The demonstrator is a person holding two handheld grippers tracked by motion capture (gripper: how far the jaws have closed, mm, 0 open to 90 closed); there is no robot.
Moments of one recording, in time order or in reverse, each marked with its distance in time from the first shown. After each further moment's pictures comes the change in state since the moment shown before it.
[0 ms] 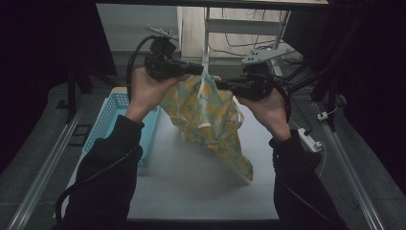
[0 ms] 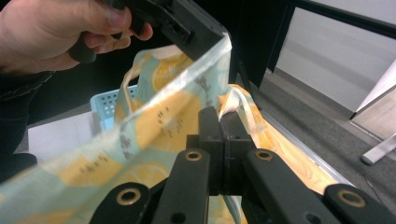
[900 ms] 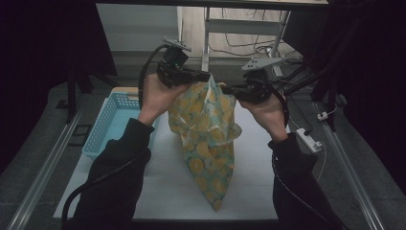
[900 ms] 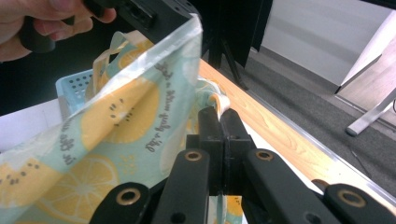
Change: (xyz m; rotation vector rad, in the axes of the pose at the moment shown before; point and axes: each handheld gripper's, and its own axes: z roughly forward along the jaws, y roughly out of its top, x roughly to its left) left arm 0.007 -0.015 0.046 0.062 0.023 0.021; right arm -0.026 -0.034 0.018 0.070 -0.061 0.052
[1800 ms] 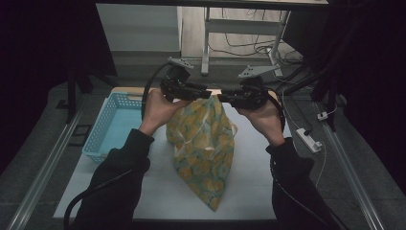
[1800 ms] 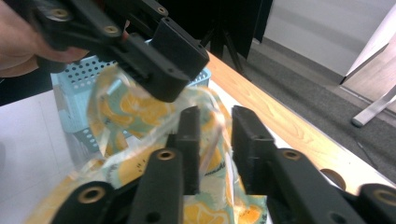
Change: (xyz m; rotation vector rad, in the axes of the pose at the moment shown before) left arm 0.007 -0.038 0.020 0.033 -0.001 0.021; right arm 0.001 -0.017 0.012 0.019 0.003 0.012
